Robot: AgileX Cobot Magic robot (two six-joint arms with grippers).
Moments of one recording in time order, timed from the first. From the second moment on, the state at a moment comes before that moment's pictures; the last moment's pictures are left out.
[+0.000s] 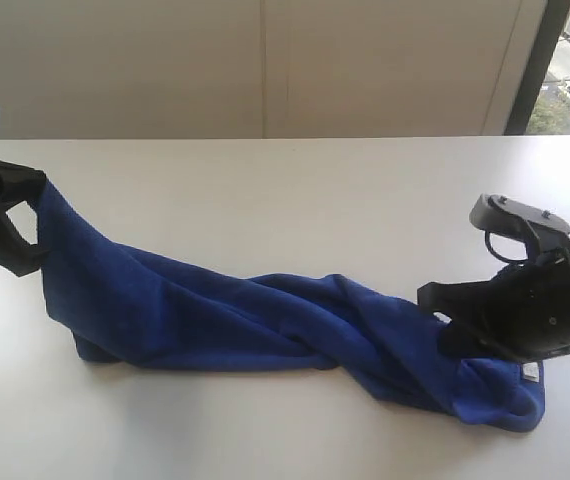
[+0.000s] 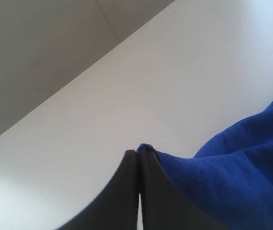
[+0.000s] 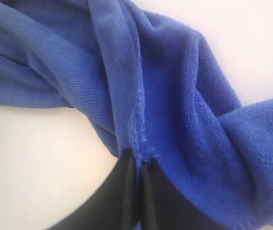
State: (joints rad) left arm -0.28 1.11 -0.63 -1.10 0.07 1.56; right arm 0.02 1.42 -0.67 0.73 0.56 -0.39
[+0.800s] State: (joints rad) left arm -0.28 1.11 -0.63 -1.10 0.07 1.56; right arm 0.02 1.13 -1.00 0.62 0.97 -0.41
